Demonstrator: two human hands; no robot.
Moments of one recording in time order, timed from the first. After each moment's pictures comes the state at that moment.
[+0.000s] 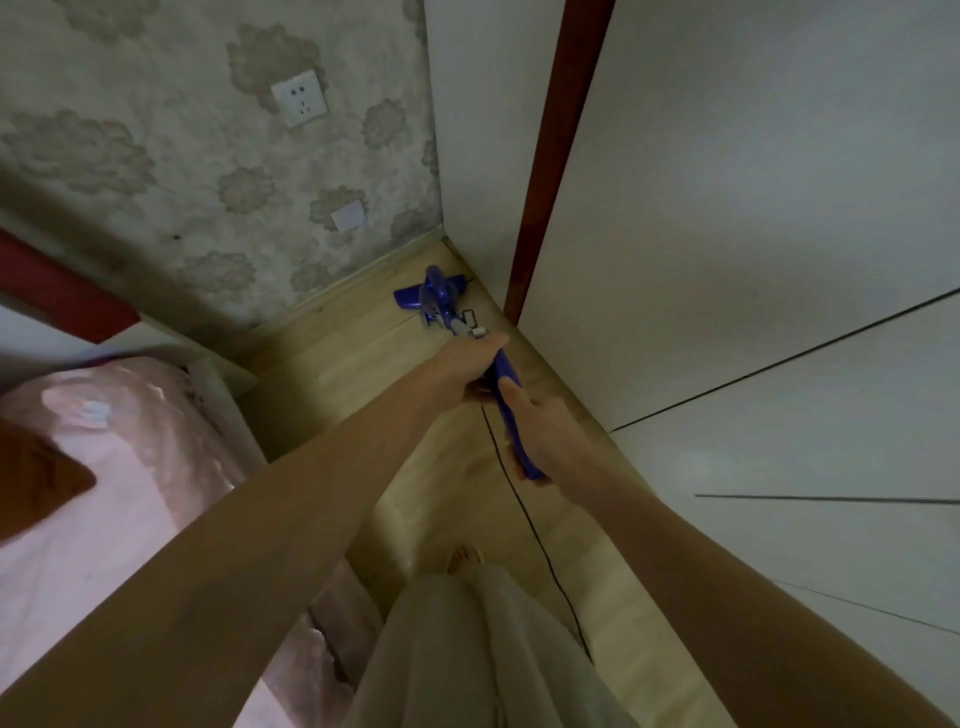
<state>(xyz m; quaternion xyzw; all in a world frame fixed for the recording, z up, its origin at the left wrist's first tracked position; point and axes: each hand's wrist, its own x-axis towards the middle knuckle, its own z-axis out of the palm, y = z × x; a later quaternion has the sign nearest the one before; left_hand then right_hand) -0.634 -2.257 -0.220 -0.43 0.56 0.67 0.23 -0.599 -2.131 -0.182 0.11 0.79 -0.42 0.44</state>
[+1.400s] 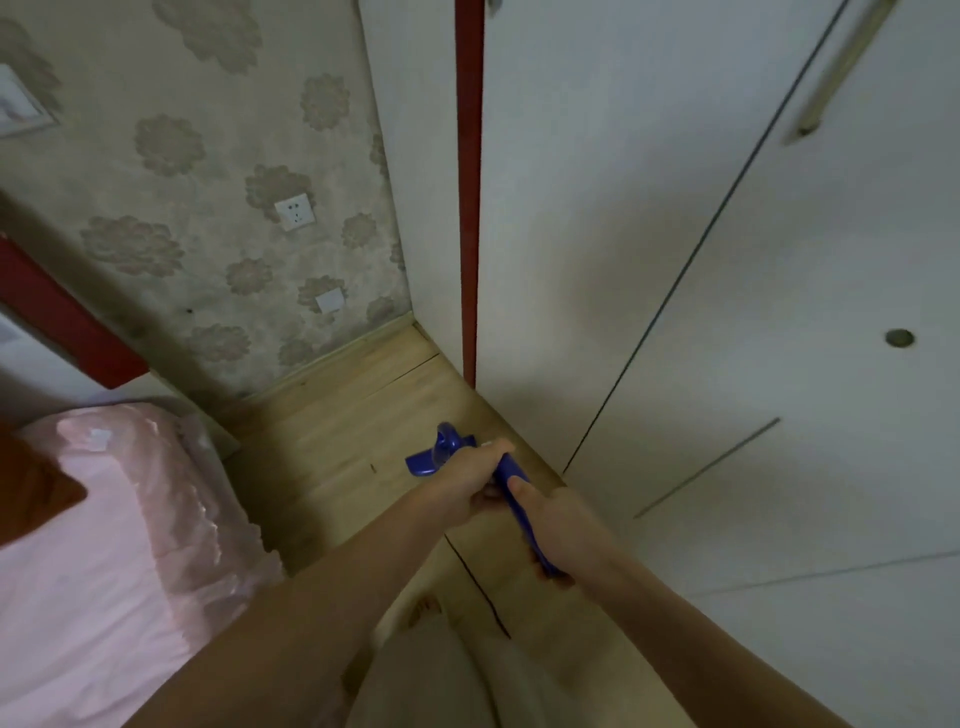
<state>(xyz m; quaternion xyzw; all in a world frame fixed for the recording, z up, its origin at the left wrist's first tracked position) -0.475 -2.065 -0.163 -0.38 0.54 0.72 0.23 -0.451 -1.941 -0.094 0.05 0.84 -0.37 0.39</state>
